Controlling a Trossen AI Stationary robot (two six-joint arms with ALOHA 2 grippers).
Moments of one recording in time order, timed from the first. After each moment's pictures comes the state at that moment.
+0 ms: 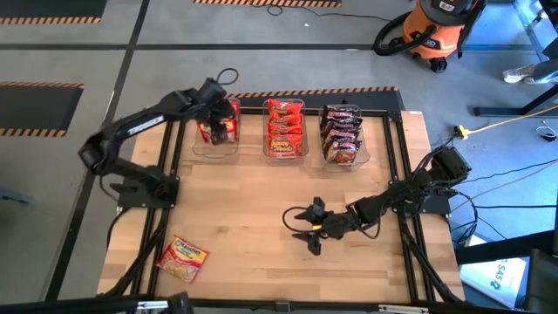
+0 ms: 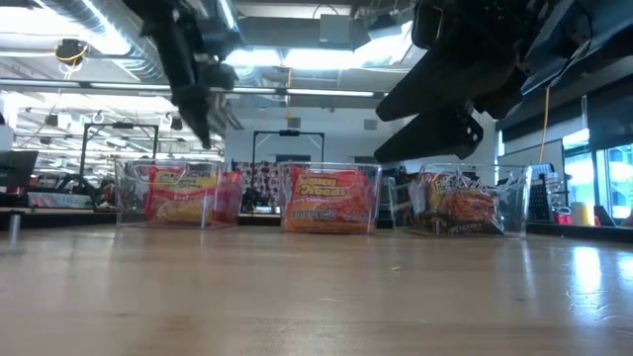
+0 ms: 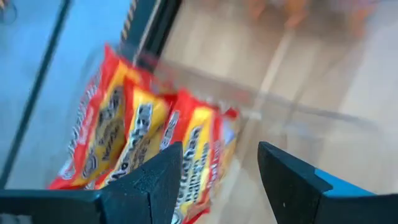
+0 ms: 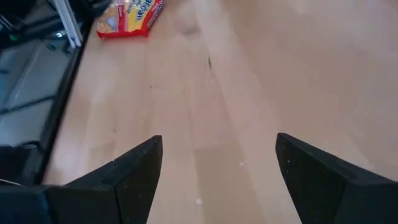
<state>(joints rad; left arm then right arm) 0.76 1.34 1.10 -0.83 -0.04 0.40 0.45 1.68 0.76 0.36 0.35 0.57</state>
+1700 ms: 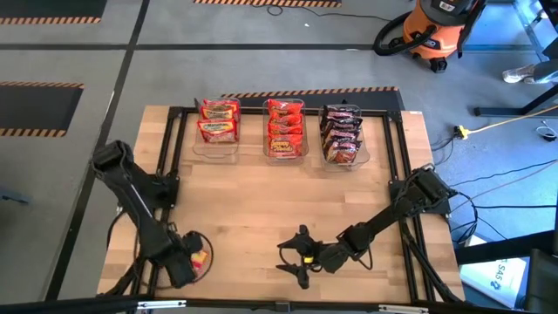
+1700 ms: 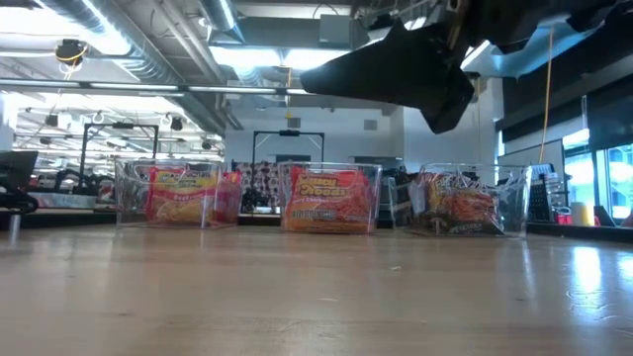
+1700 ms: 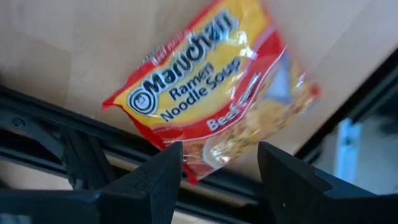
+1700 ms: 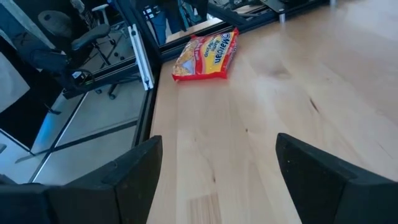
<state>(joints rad) -0.95 1.55 1.10 -1.09 0.18 -1.44 0.63 1.96 1.01 0.62 0.51 0.57</state>
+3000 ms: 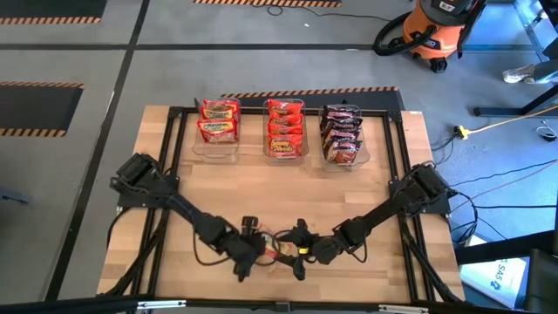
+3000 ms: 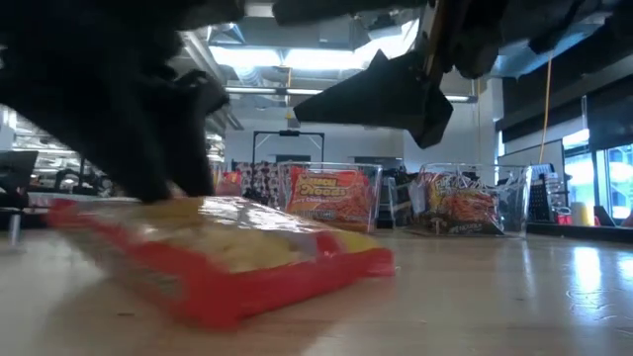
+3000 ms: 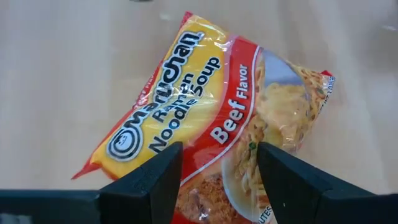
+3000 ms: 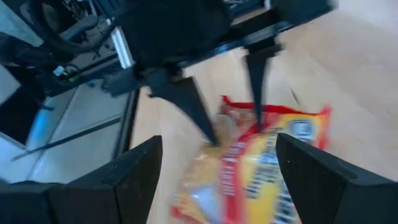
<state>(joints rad) -0.59 1.83 1.10 -0.30 -0.31 -0.39 0.56 1.95 1.01 0.55 0.45 0.61</state>
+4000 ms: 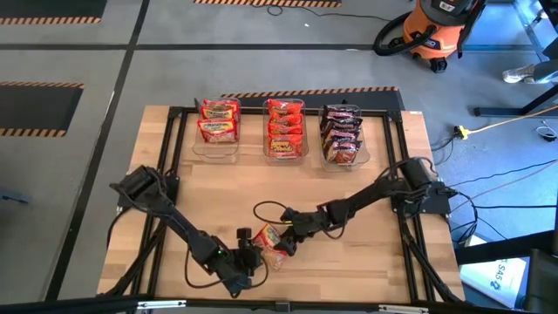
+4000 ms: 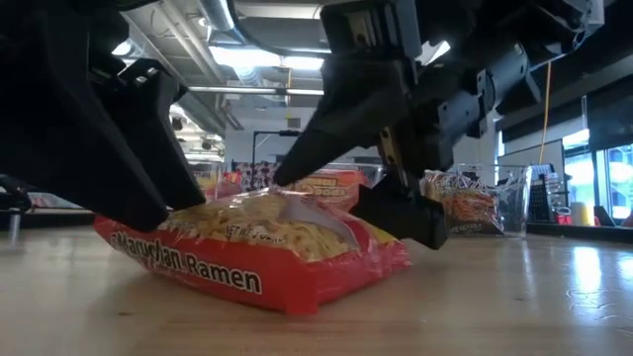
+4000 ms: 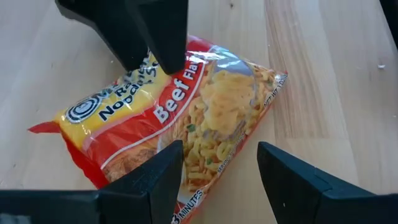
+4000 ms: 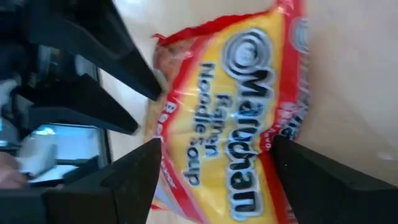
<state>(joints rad) -0.72 1.96 1.11 -0.24 -0.57 -0.62 0.35 2.01 1.01 0.38 -0.08 1.05</state>
